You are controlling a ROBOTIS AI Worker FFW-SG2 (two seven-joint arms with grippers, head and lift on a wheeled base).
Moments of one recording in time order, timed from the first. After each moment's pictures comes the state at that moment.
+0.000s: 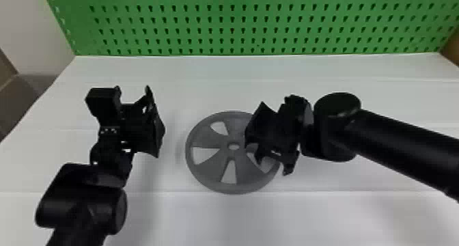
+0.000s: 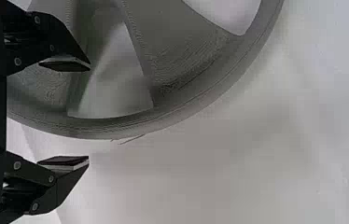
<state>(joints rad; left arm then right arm) -0.05 0.17 -0.07 -1.55 0.12 -0.03 0.16 -0.95 -0.37 1.30 -1.11 -2.44 0.38 -1.21</state>
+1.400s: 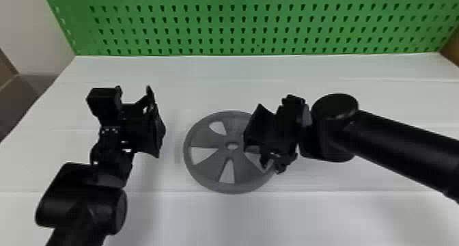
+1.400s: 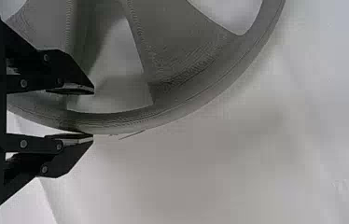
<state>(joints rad) -0.05 0.18 -0.08 -1.55 0.12 -0.03 0.16 -0.95 -0.37 1.30 -1.13 -2.41 0.39 -1.21</state>
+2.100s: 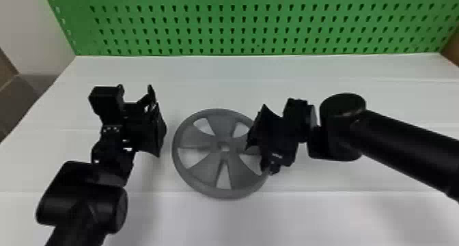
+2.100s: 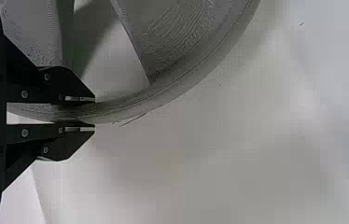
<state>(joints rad) -0.05 0.19 -0.09 -1.55 0.12 -0.03 0.16 -0.93 -0.38 1.27 -1.05 -2.42 0.53 -1.10</state>
